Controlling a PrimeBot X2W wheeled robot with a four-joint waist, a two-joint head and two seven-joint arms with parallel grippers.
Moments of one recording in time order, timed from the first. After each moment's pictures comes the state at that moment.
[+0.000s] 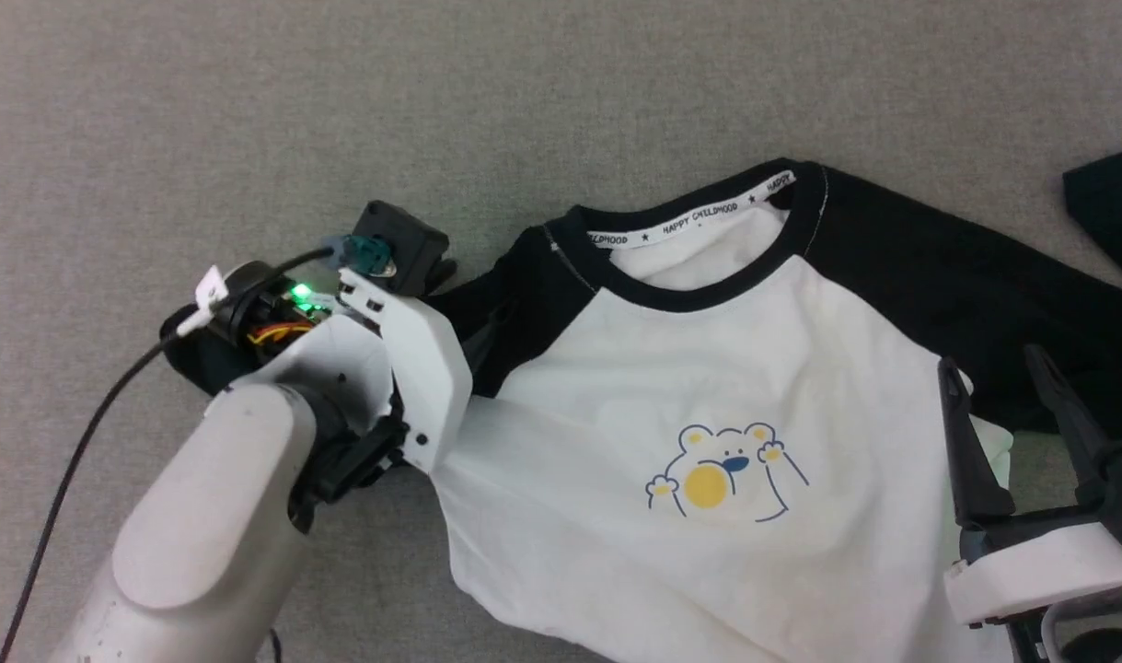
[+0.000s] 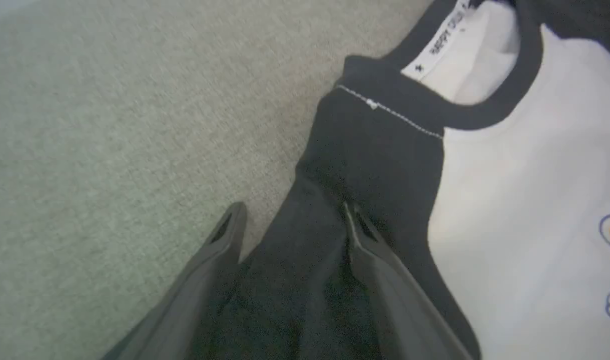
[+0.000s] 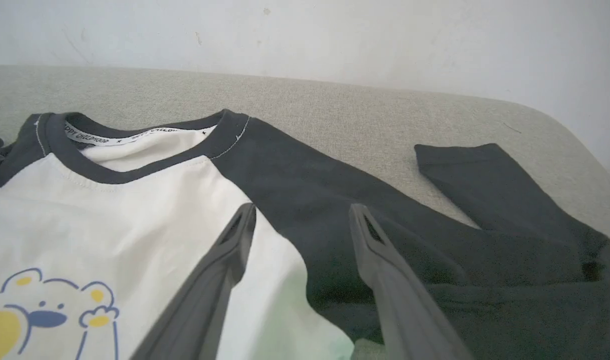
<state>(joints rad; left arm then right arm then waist) -0.56 0.39 -0.49 0.02 -0.47 -0.11 0.57 0.10 -0.05 -0.07 -0.36 0.04 0.13 0.10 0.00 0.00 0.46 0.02</state>
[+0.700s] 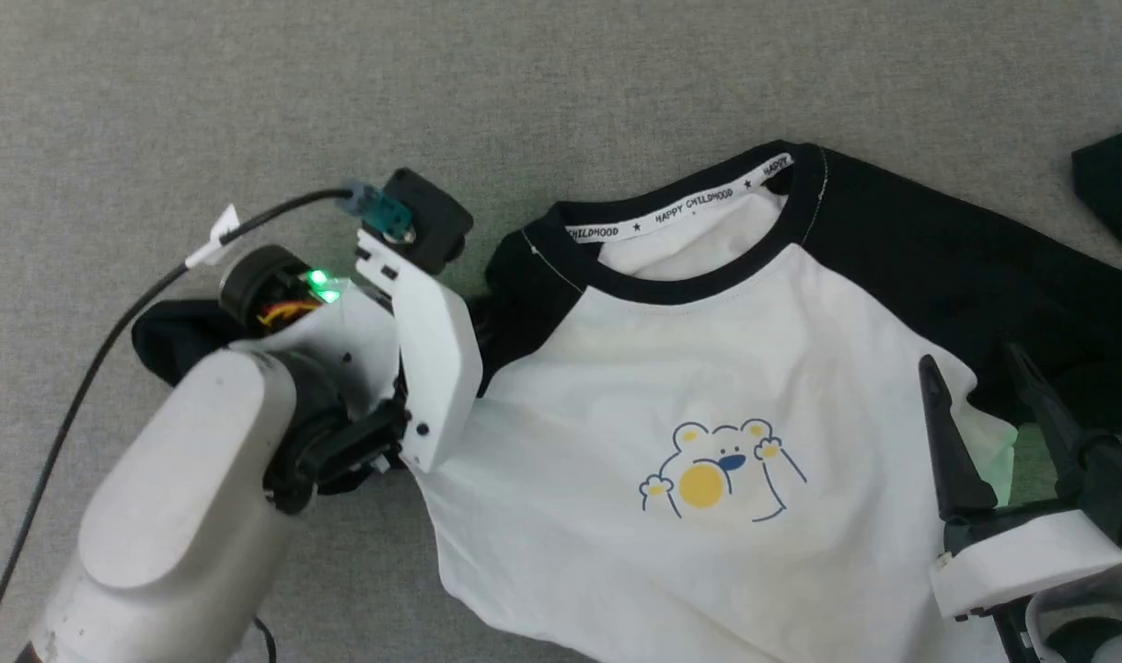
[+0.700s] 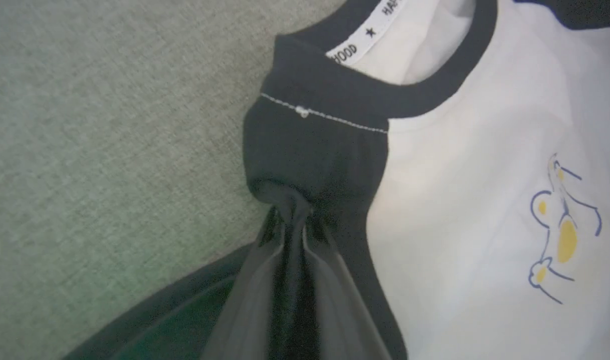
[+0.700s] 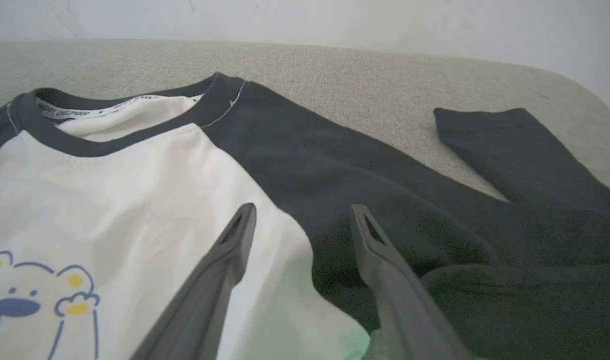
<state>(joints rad) -0.62 0.43 -0.52 -0.06 -0.67 -0.11 0.84 0.07 -0.05 -0.06 -0.33 0.05 0.13 0.11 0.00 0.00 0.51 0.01</state>
